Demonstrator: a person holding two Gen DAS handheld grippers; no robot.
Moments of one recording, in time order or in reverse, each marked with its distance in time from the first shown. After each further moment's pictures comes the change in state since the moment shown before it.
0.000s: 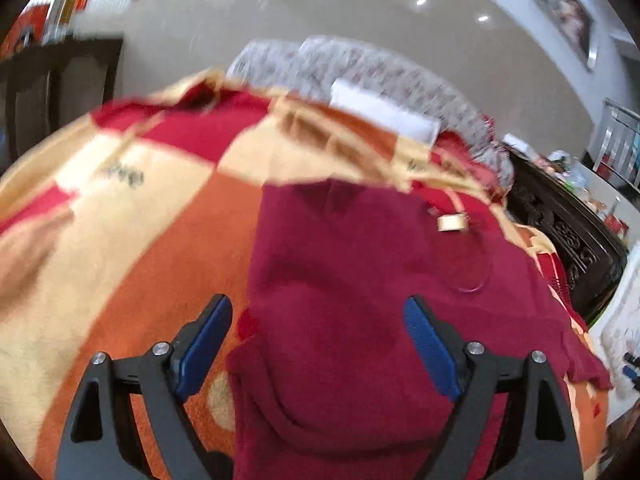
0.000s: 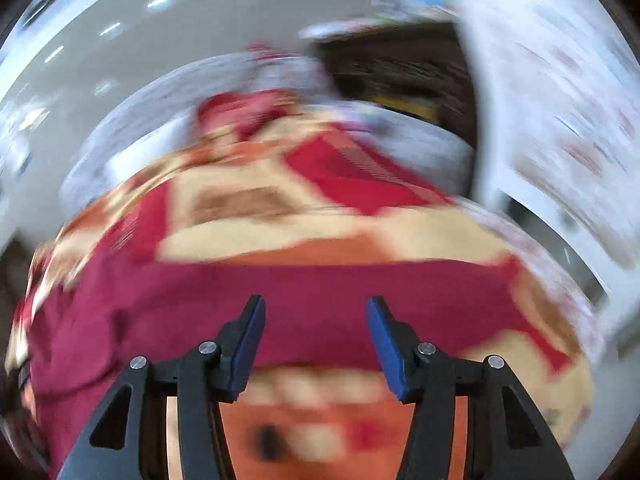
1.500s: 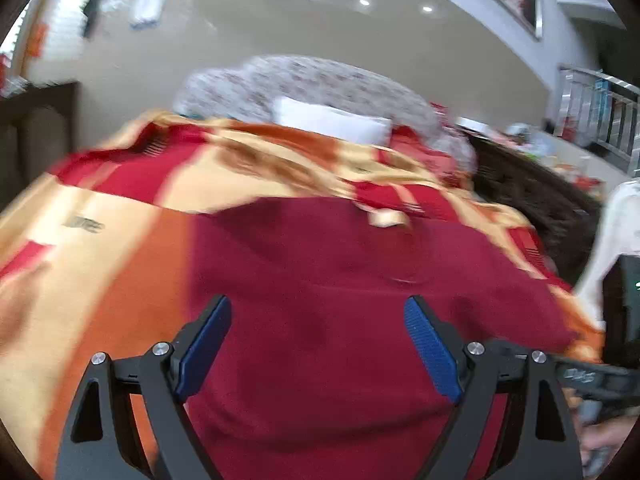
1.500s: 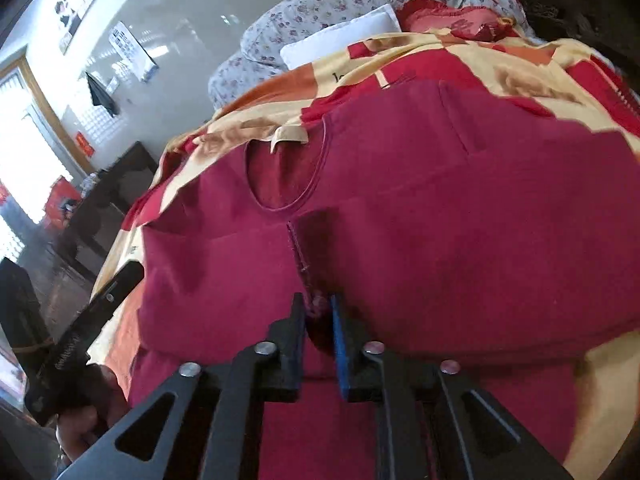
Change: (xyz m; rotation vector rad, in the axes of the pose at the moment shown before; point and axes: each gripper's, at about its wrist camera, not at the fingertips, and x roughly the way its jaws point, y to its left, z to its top) left arm -0.009 -0.045 -0.003 0.127 0.020 -0.166; right arm 0.071 0.330 -0.170 -0.342 0.266 0.553
